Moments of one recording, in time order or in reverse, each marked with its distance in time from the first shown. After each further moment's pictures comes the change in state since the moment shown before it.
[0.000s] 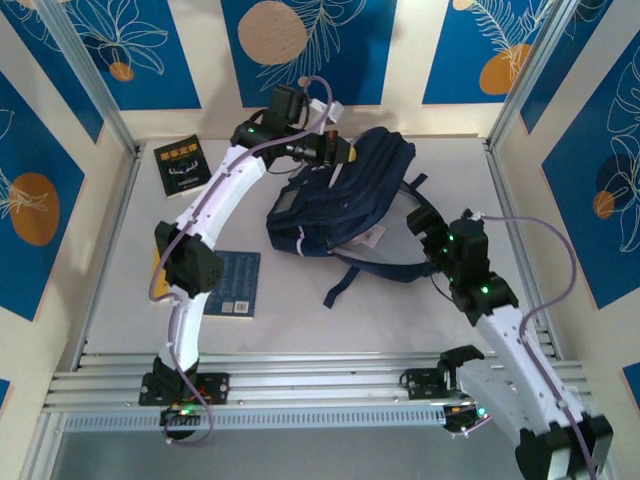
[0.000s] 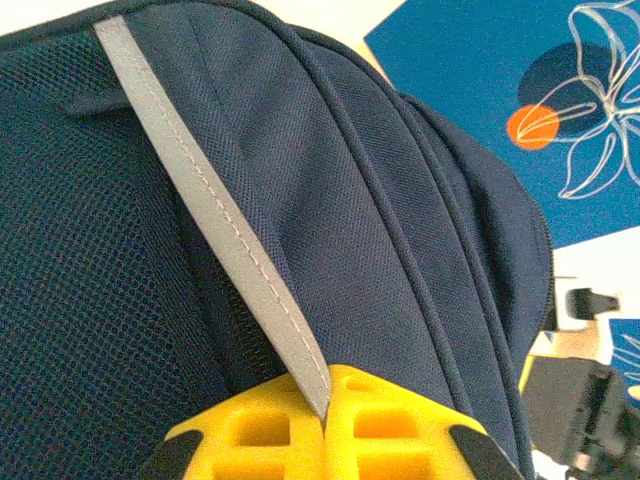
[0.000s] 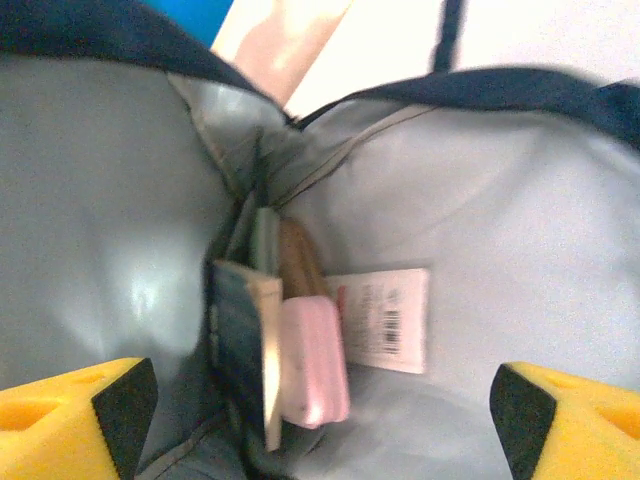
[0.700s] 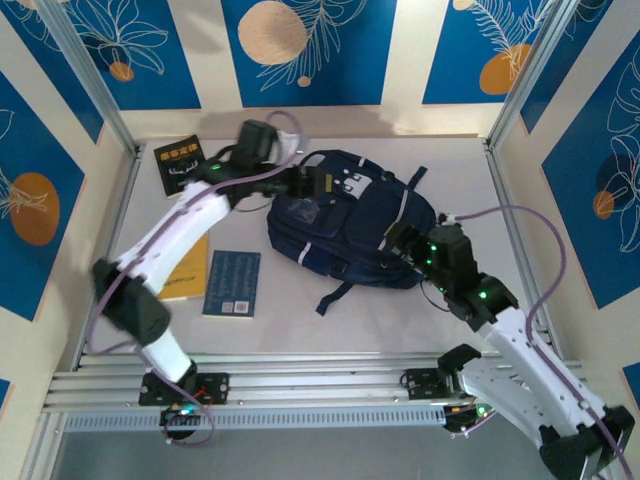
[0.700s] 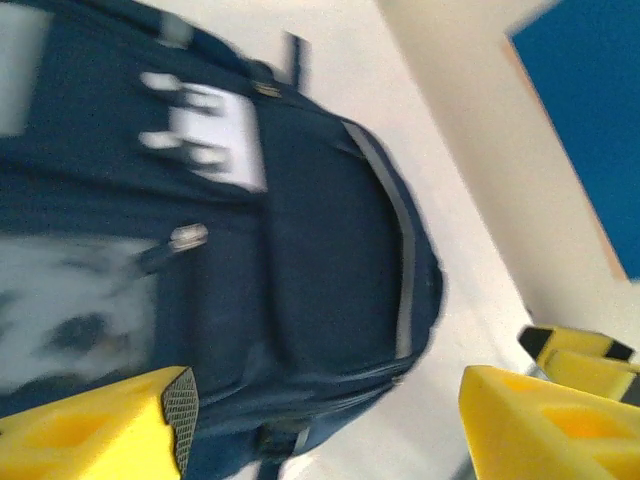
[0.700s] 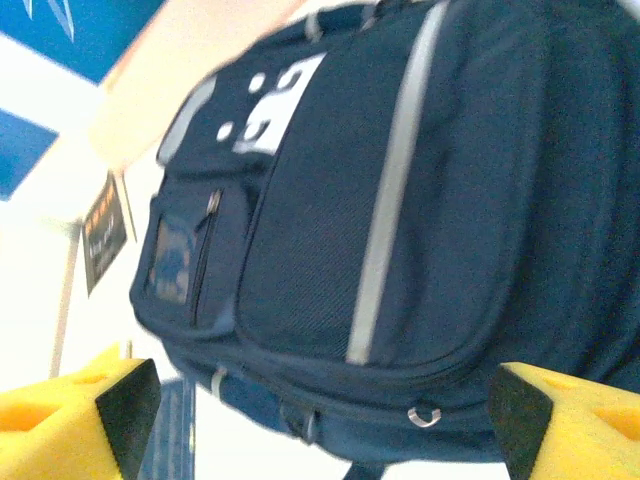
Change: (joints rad) left arm 0.061 -0.583 -0.748 0.126 -0.341 -0.041; right arm 0.275 0.055 0.073 -0.112 0.066 -0.159
